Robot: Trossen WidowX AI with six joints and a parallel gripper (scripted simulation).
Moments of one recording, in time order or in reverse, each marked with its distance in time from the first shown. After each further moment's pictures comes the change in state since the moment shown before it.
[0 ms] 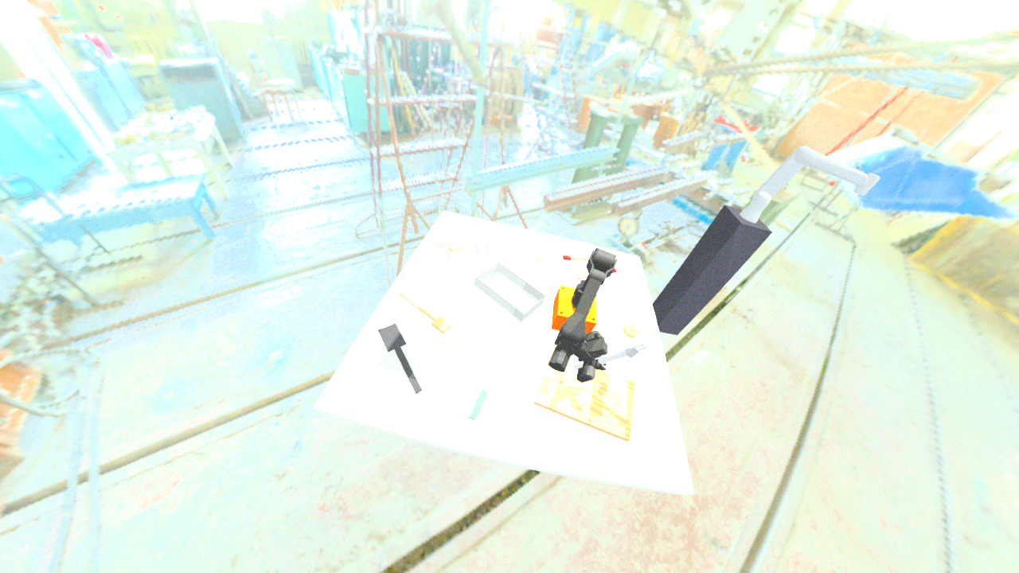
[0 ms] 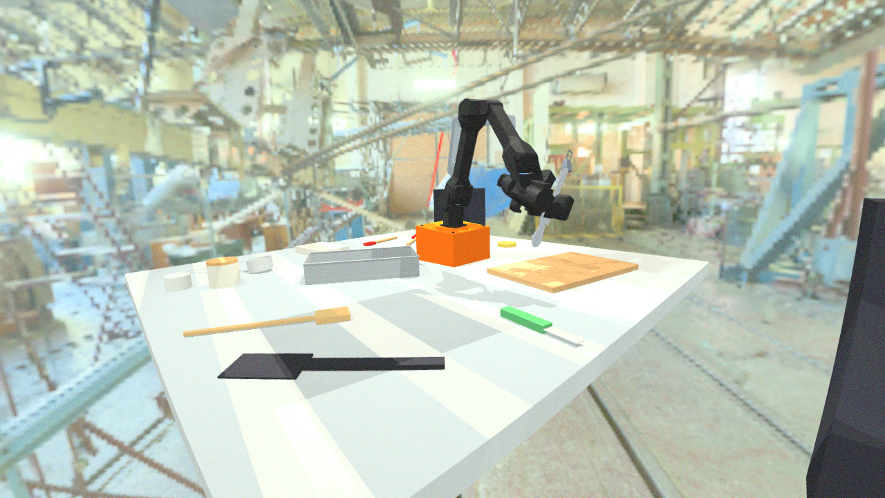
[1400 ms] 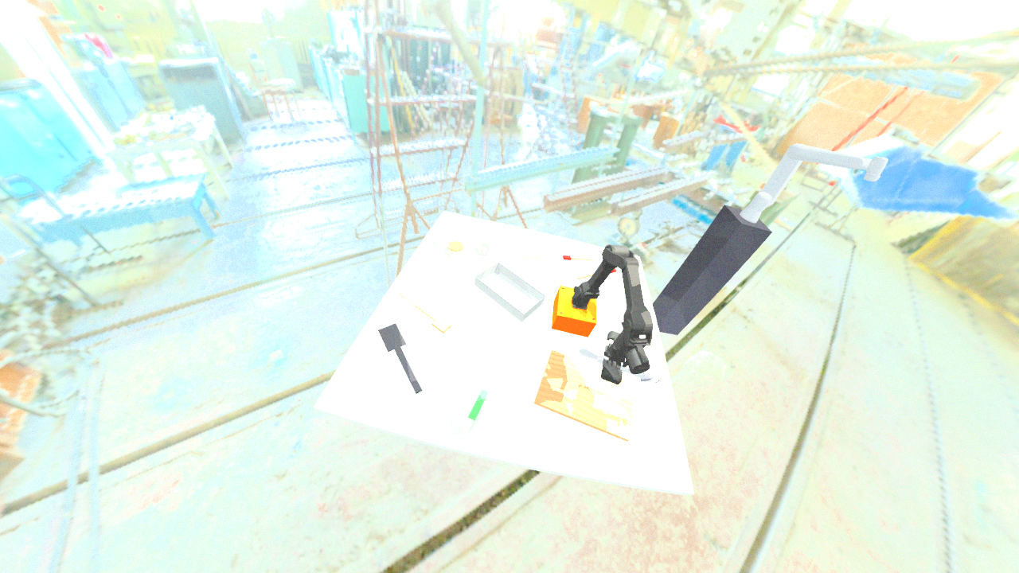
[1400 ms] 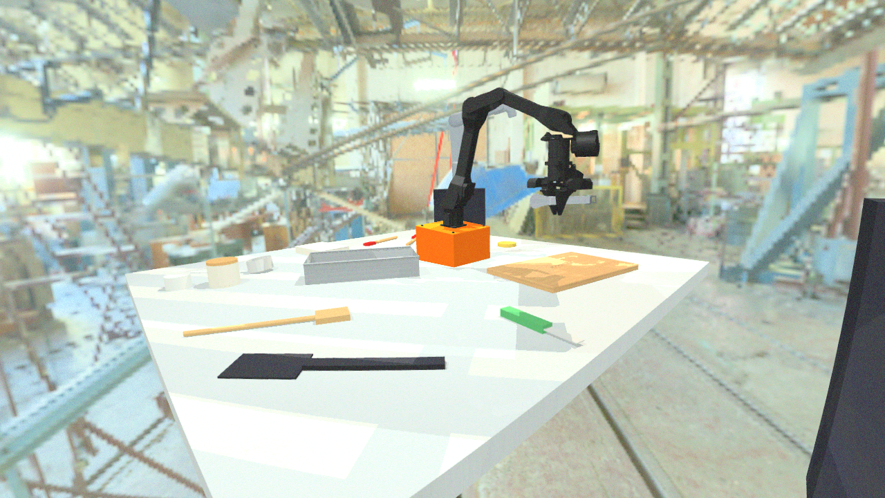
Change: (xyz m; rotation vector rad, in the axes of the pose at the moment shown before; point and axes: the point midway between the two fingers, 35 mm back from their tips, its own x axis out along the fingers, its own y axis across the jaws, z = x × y) arm 0.012 -0.005 0.034 0.014 1.085 -0.069
